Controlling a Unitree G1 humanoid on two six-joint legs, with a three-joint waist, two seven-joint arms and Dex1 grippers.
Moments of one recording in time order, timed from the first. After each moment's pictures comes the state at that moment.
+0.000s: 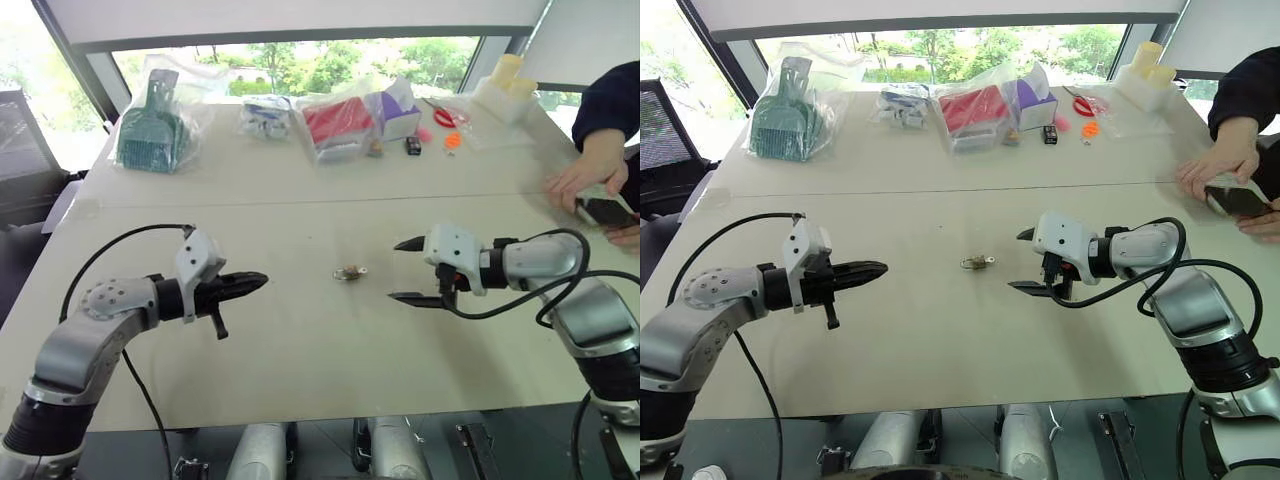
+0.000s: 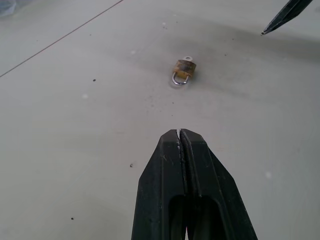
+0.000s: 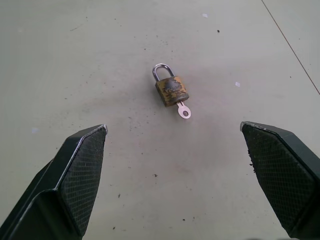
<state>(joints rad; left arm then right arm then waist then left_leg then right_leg) -0.15 0.76 0.06 -0.39 -0.51 0.57 -0.92 -0.41 -0.86 0.13 -0.25 0.20 0.43 1.11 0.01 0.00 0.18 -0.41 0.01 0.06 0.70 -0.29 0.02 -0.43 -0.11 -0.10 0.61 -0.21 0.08</state>
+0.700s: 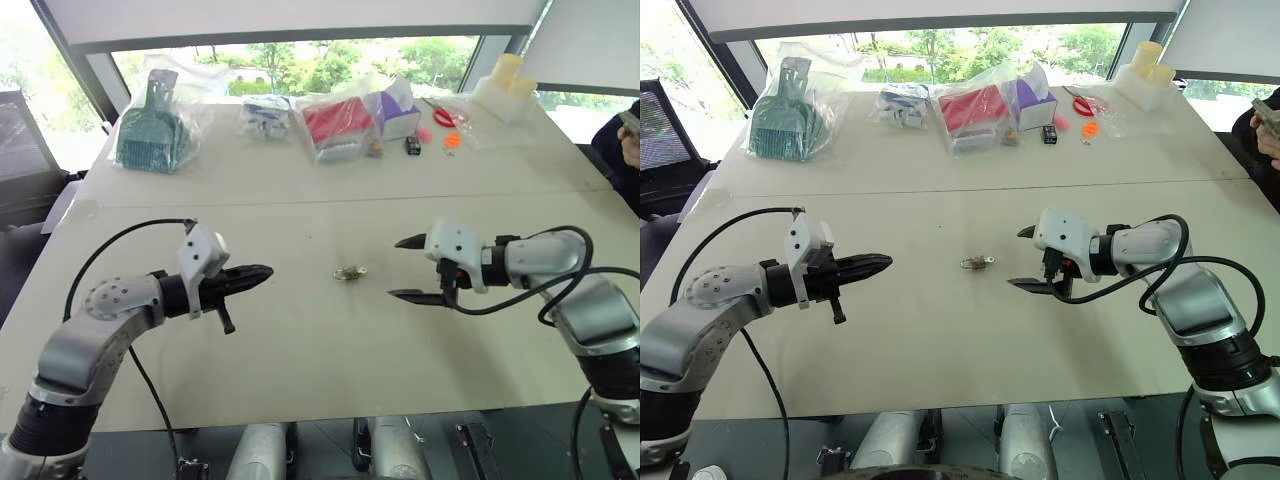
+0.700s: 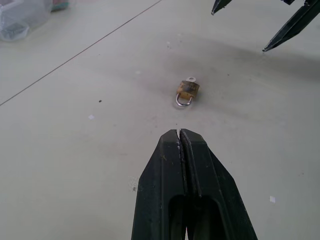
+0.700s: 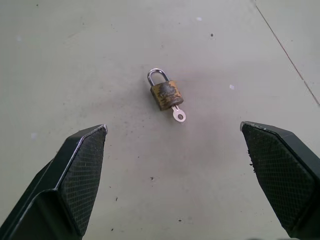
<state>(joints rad) -0.18 0.71 0.06 -0.41 -0.53 0.58 -0.85 -0.45 -0.86 0.12 -0.24 0.22 0.47 1.11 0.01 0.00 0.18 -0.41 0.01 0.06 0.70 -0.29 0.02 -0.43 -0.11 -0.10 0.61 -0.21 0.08</state>
